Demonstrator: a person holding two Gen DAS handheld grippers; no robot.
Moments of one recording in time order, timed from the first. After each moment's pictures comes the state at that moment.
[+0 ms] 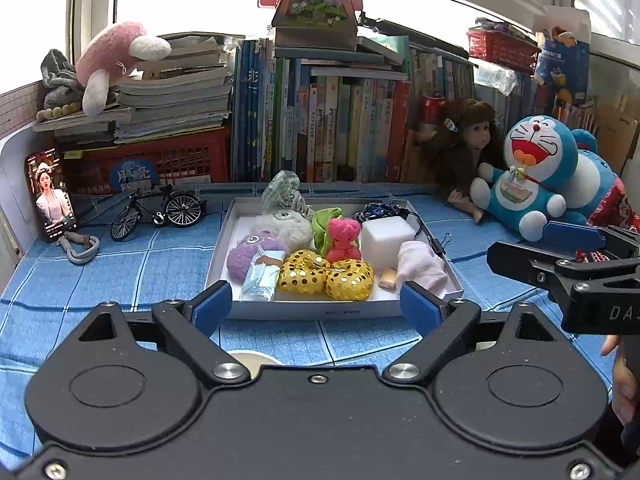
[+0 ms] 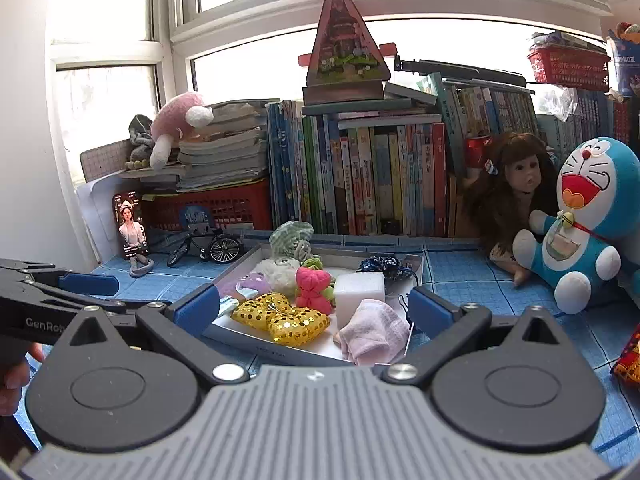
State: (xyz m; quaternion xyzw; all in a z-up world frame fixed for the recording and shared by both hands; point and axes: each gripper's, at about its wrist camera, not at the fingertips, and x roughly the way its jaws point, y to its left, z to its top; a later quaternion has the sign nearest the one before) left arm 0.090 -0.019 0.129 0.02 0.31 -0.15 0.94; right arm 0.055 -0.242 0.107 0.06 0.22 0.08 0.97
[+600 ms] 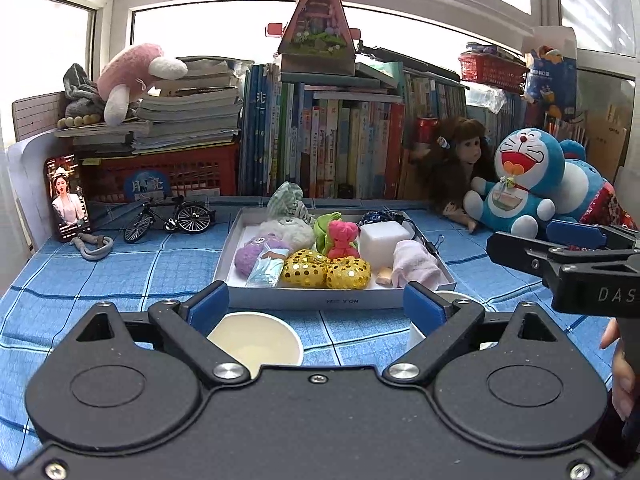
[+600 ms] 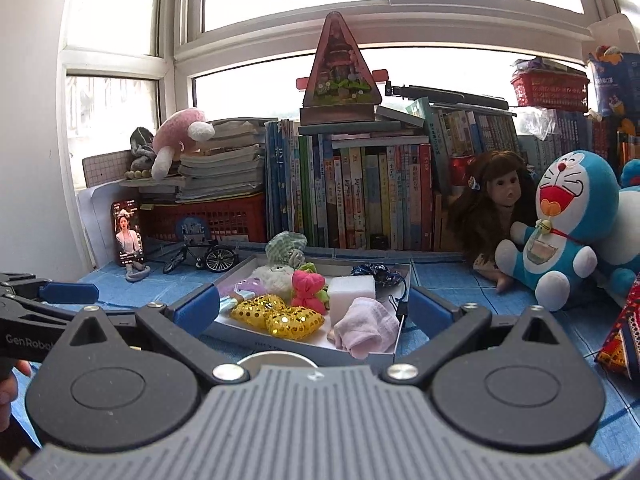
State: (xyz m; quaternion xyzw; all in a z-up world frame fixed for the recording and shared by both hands) left arm 0.033 -0.001 0.111 0.01 0.25 -0.15 0.96; right arm 0.013 -0.228 0.094 0.03 0.18 0.05 0.98
